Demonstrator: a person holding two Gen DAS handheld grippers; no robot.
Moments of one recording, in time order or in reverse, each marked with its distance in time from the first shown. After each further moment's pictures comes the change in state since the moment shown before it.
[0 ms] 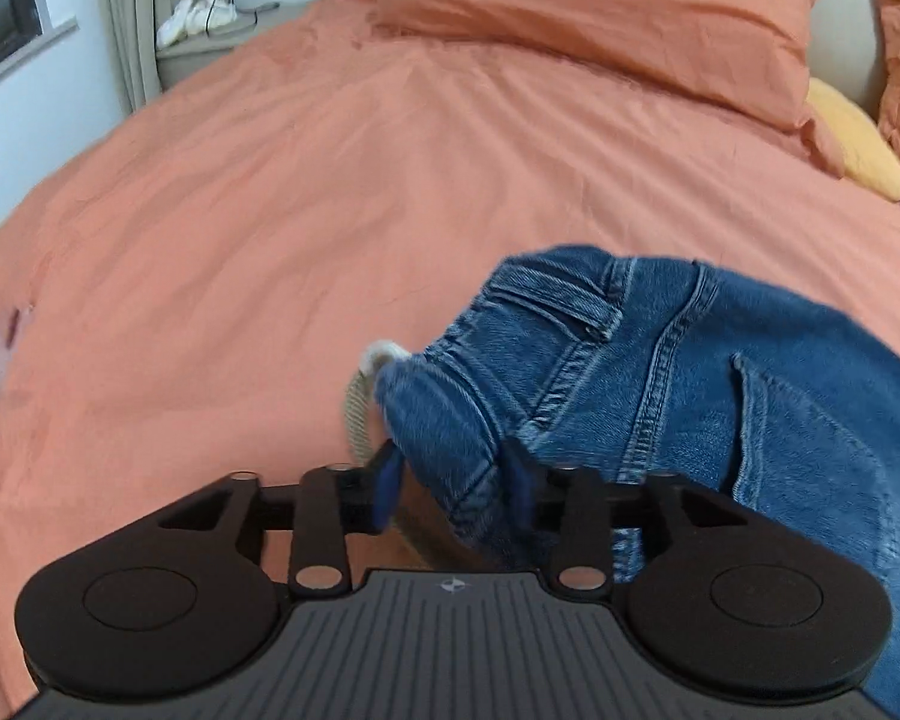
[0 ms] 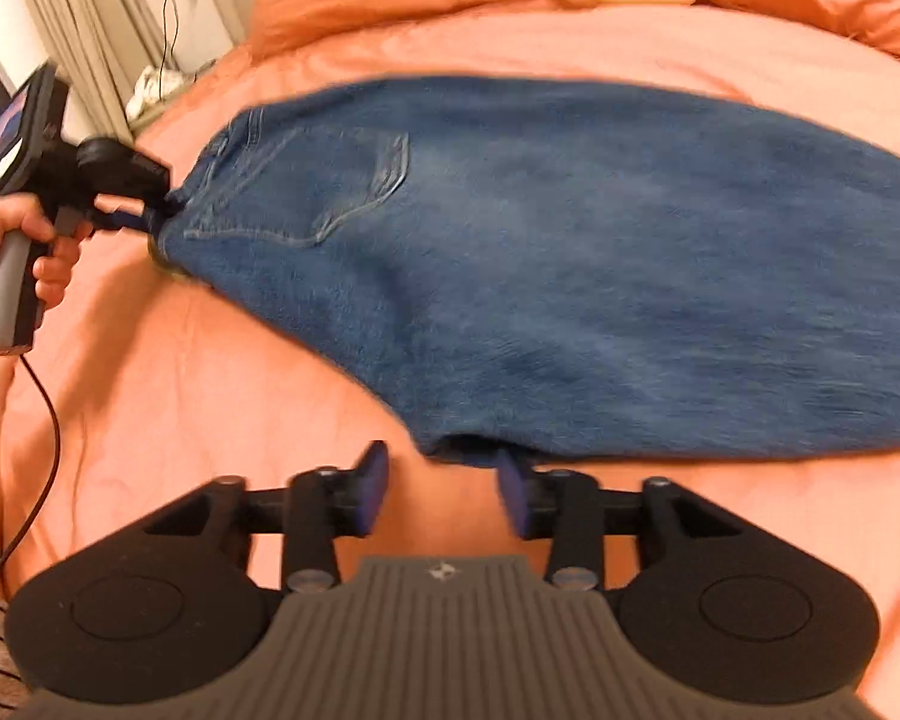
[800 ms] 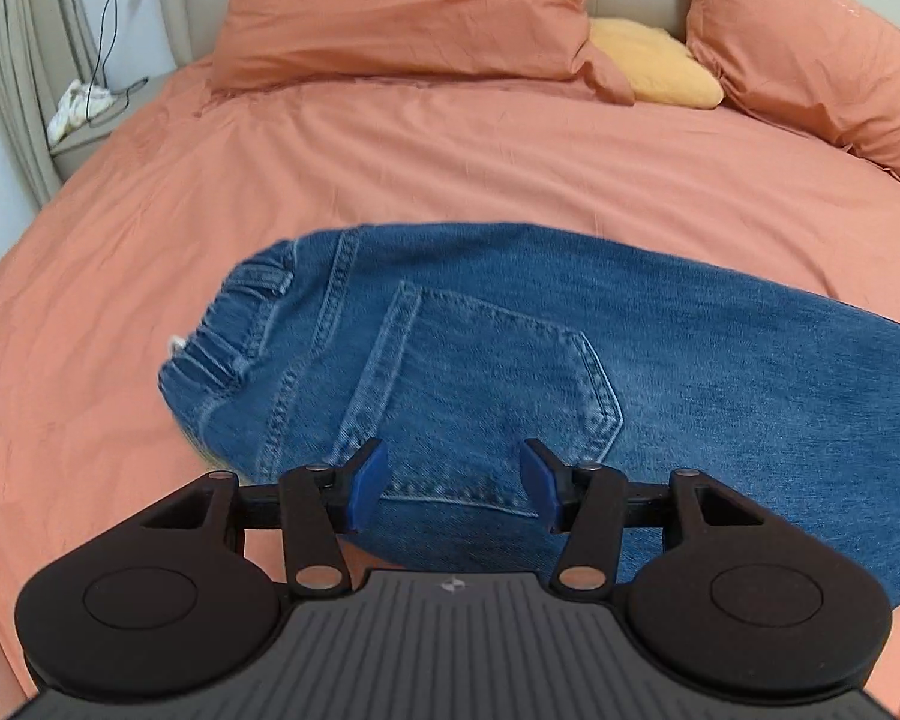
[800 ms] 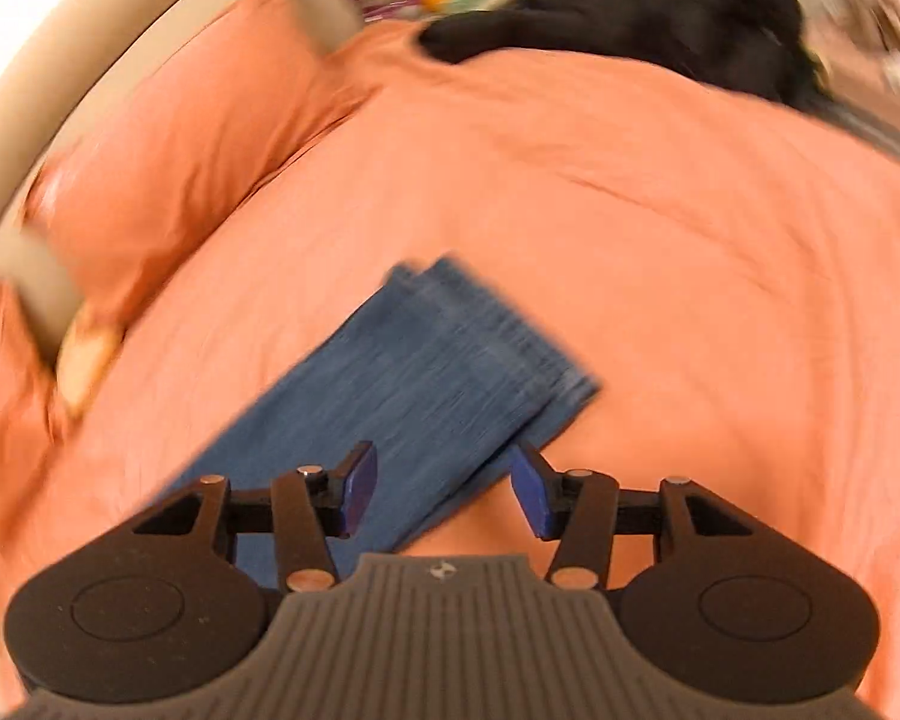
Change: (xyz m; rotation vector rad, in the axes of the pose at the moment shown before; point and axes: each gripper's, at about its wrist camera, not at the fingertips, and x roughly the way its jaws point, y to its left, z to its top) left arm -0.082 -0.137 -0.049 0.216 0.008 -0.098; right arm -0.260 -0.492 -0.043 0.879 -0.304 -0.327
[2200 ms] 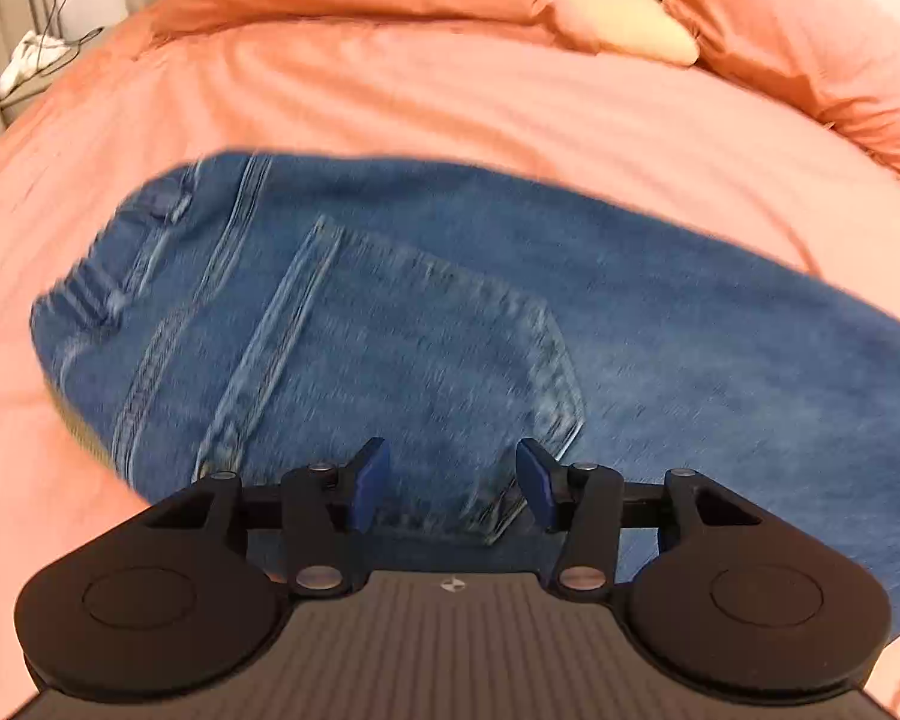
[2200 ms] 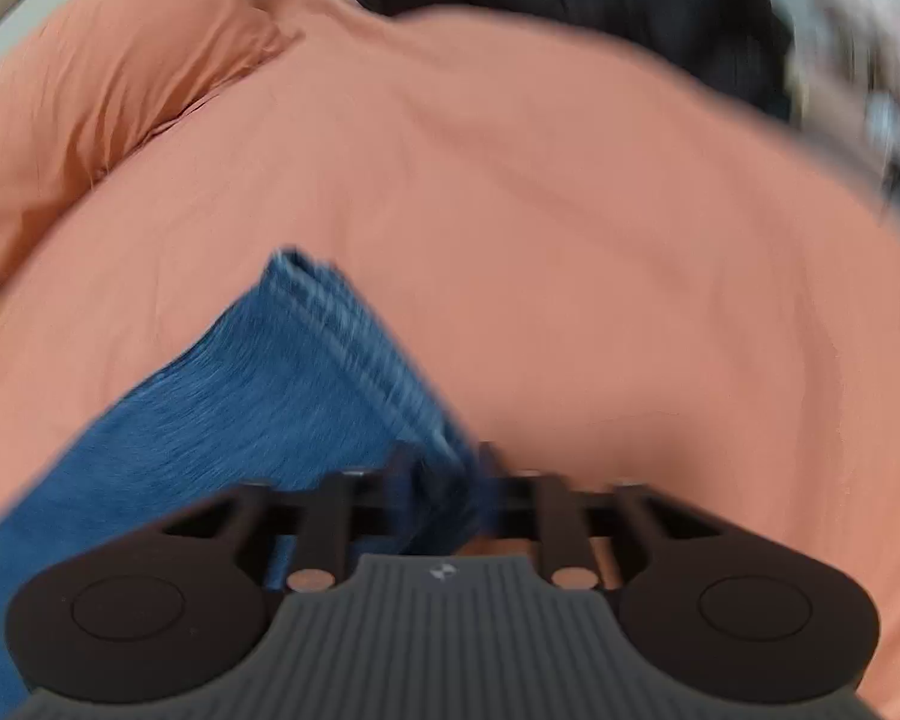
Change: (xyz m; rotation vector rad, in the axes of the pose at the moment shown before) left arm 0.044 -0.020 -0.002 -0.025 0.057 -0.111; right arm 0.082 0.023 0.046 -0.241 0.030 -0.271
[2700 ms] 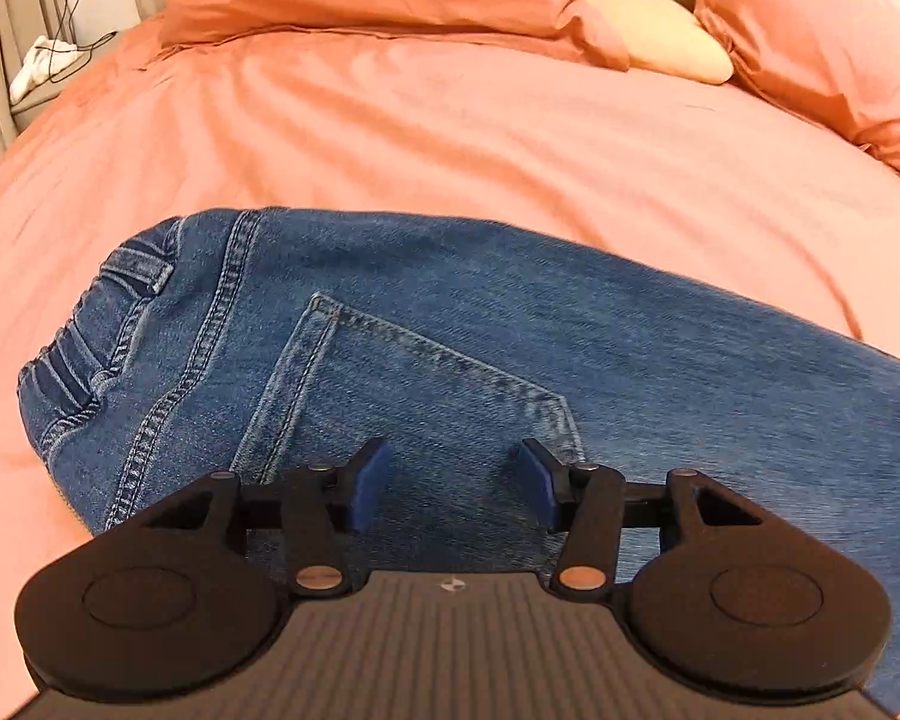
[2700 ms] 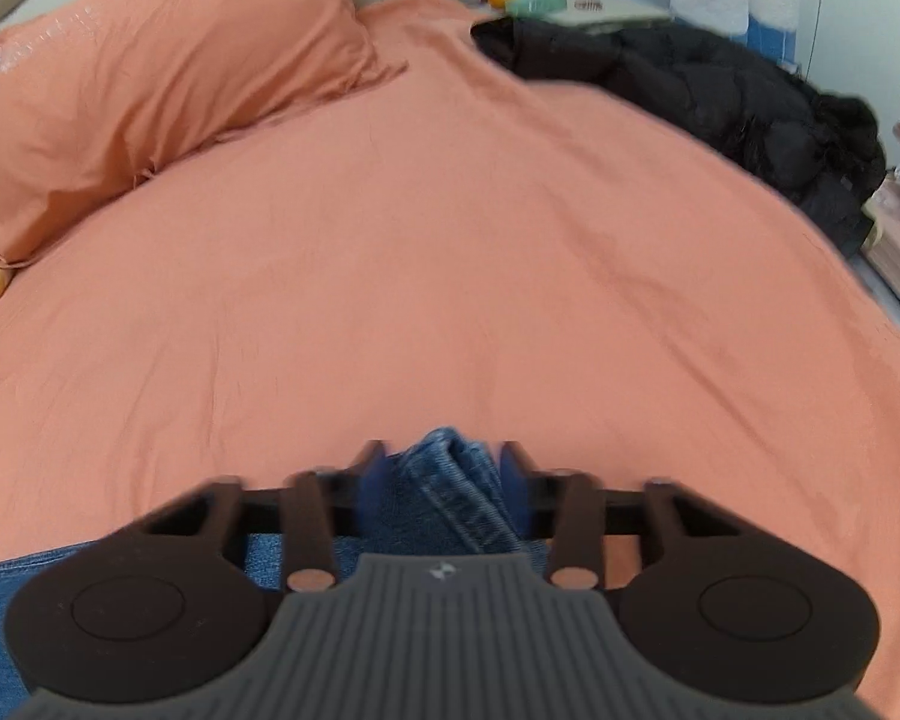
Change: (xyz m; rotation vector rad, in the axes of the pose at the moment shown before) left arm 0.028 -0.010 0.036 -0.018 0.014 0.064; right arm 0.053 0.082 0.071 -0.103 -0.025 0.054
